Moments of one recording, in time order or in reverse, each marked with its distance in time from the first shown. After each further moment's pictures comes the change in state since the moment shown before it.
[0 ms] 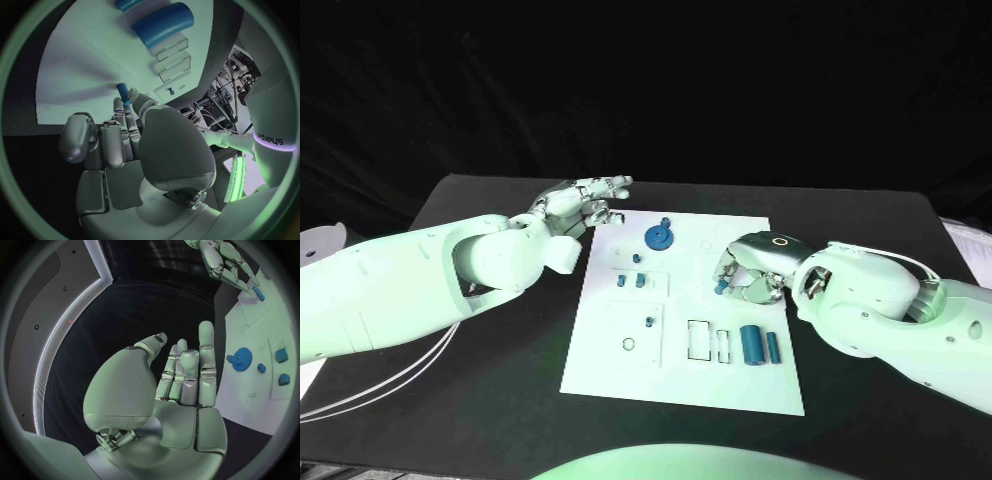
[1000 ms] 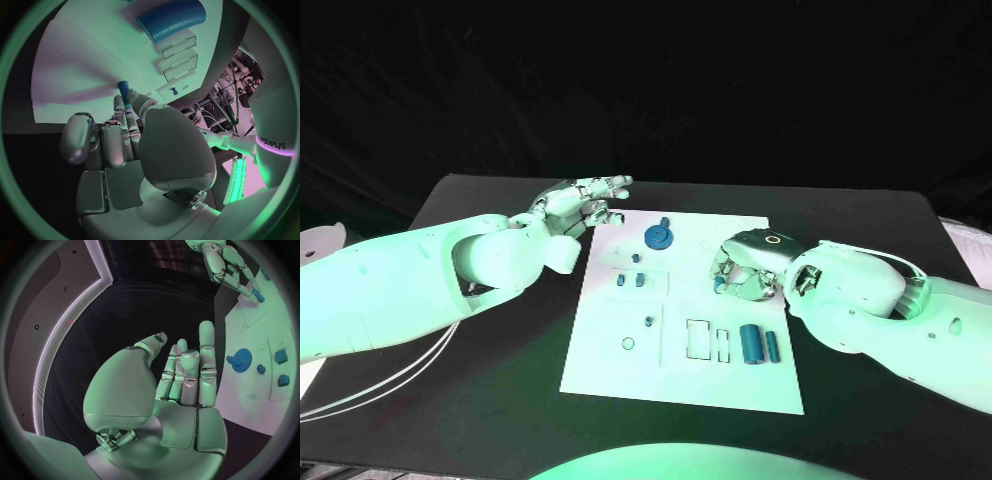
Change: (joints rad) left arm 0.000 0.000 0.000 -0.001 -0.001 0.006 -0.003; left_hand 0.000 0.000 -0.004 -0.004 0.000 0.000 0.000 0.000 0.000 0.004 0.004 0.000 -0.002 0.004 0.004 0.009 0.007 0.000 0.004 0.004 0.000 -0.003; right arm -0.009 0.037 0.002 -0.037 -0.028 -0.020 0.001; right_hand 0.018 0.029 0.058 -0.009 -0.006 0.060 -0.004 0.008 0.011 0.067 -0.014 -0.007 0.000 -0.003 -0.011 0.000 0.004 0.000 0.007 -0.015 0.000 0.007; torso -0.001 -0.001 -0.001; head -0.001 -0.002
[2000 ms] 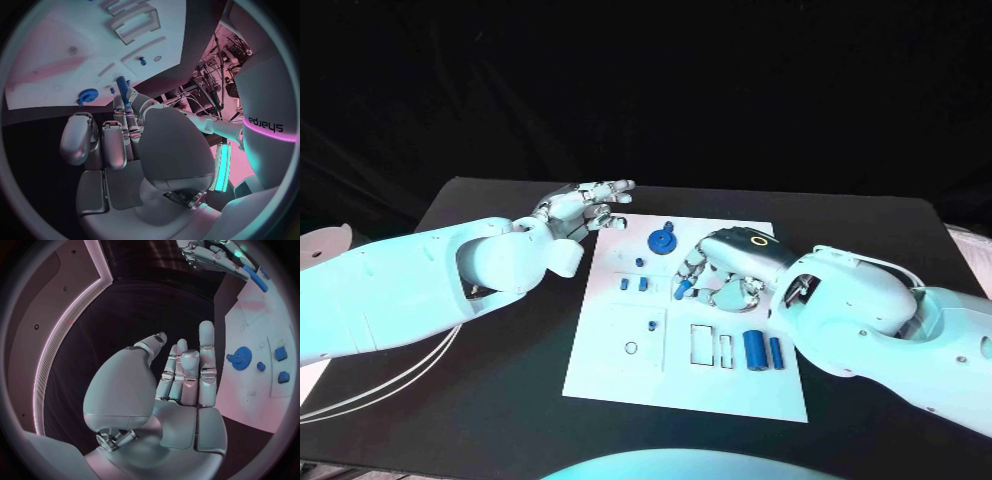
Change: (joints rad) left arm 0.000 -0.004 0.000 -0.001 0.000 0.001 -0.001; left_hand 0.000 0.000 -0.003 0.003 0.000 0.000 0.000 0.000 0.000 0.000 0.000 0.000 -0.002 0.000 0.000 0.000 -0.005 0.000 0.000 0.000 0.000 -0.001; right arm 0.023 0.002 0.010 0.184 0.081 -0.090 0.012; right_hand 0.003 0.002 0.007 -0.004 -0.003 0.006 0.002 0.001 0.004 0.007 0.000 -0.005 0.001 0.003 -0.003 0.008 0.010 0.000 0.000 0.000 0.004 0.009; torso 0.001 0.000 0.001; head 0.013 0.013
